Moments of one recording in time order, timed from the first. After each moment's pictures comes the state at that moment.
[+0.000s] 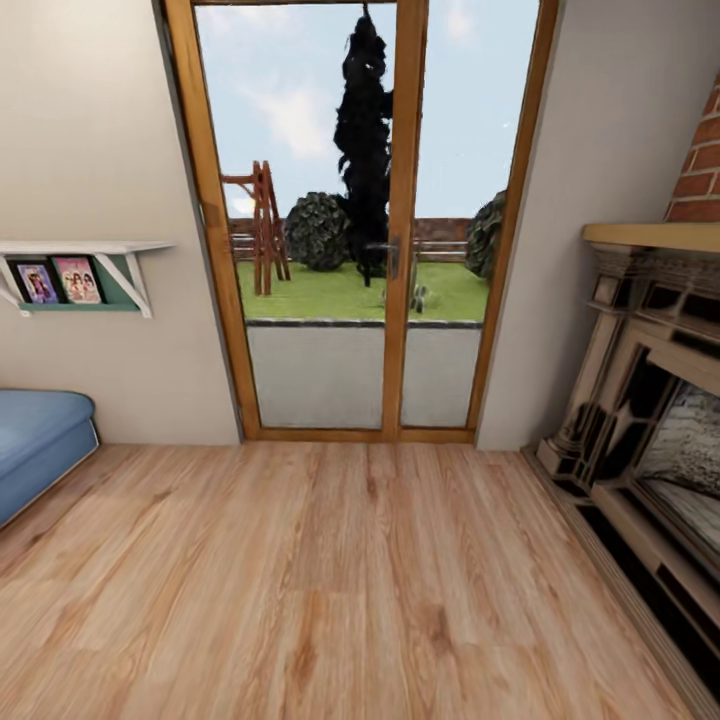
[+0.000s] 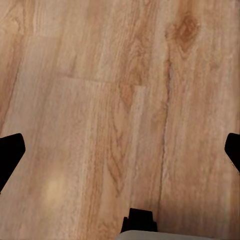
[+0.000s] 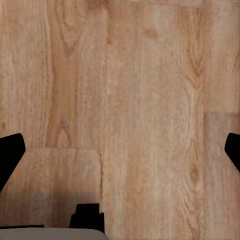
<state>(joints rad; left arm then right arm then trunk) 0.04 0.01 0.07 -0.56 0.00 -0.18 0.10 -0.09 -0.09 0.00 -0.48 0.00 -0.02 -0.01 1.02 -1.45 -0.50</state>
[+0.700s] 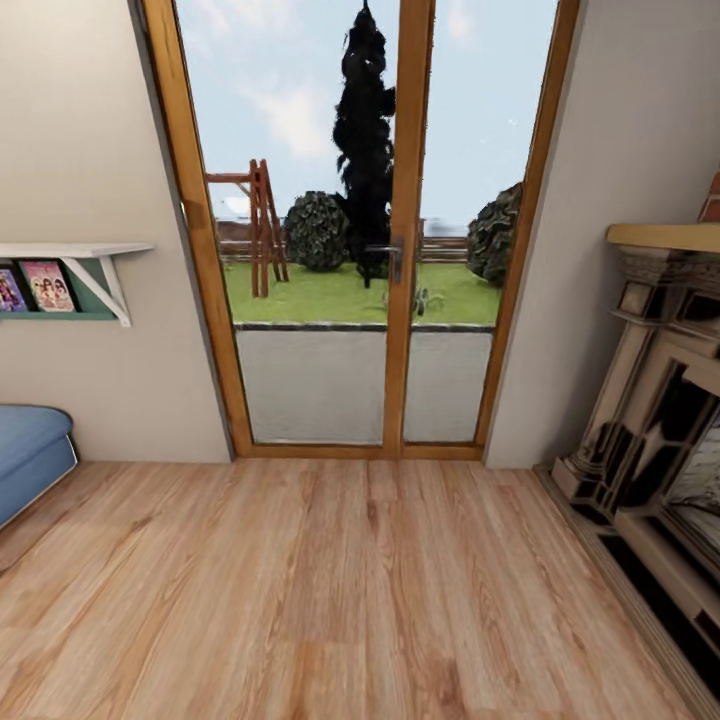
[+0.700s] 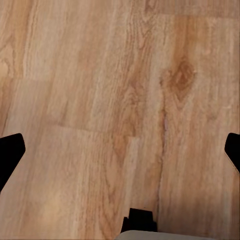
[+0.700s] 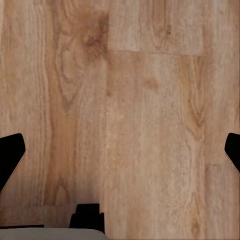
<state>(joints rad) 0.04 0.01 0.07 -0.56 0.00 -0.18 0.10 -0.09 -0.09 0.00 -0.48 0.01 -0.02 -0.01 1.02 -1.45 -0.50</state>
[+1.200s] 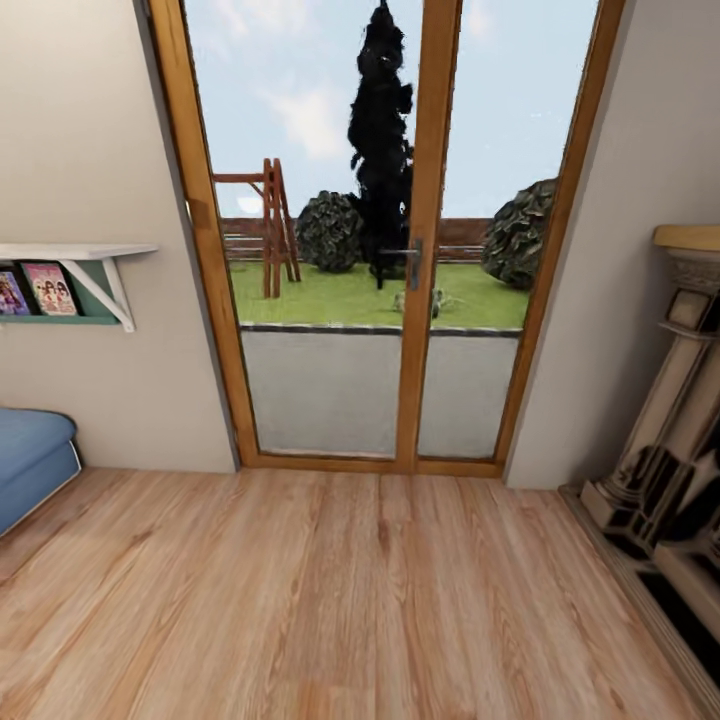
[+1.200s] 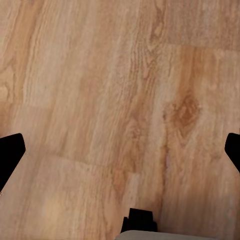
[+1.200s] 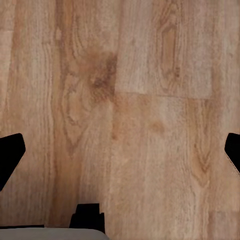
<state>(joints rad) 0.04 0.01 0.07 -0.56 0.00 -0.18 0.10 -0.09 -0.09 0.00 -0.48 0.00 -0.02 -0.01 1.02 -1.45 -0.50</state>
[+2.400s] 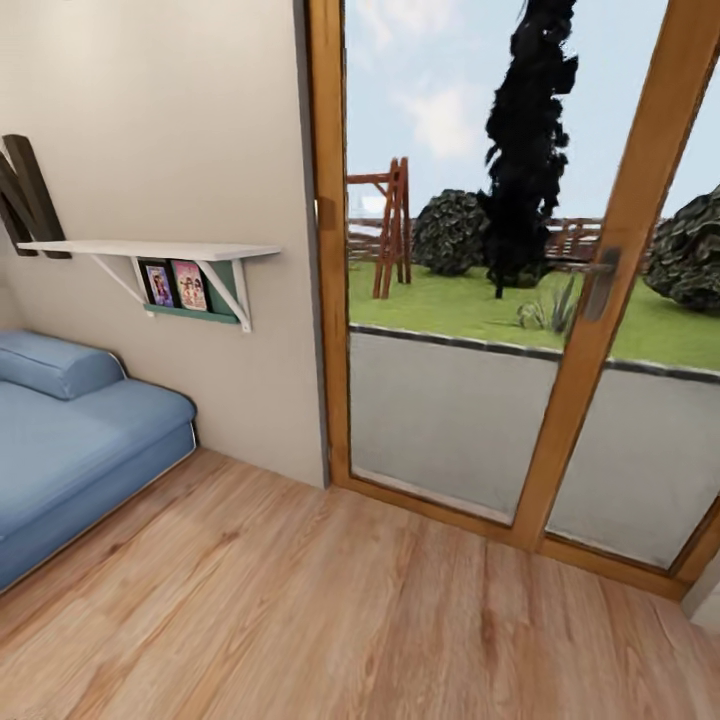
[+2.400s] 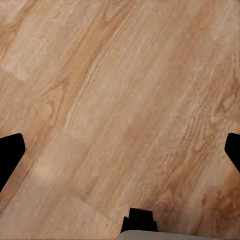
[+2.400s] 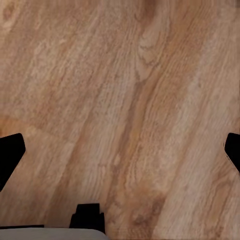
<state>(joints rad) 0.04 0.01 0.07 -0.56 0.00 -0.18 0.10 -0.09 -0.09 0.00 -0.48 0.00 -0.02 -0.01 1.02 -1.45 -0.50</state>
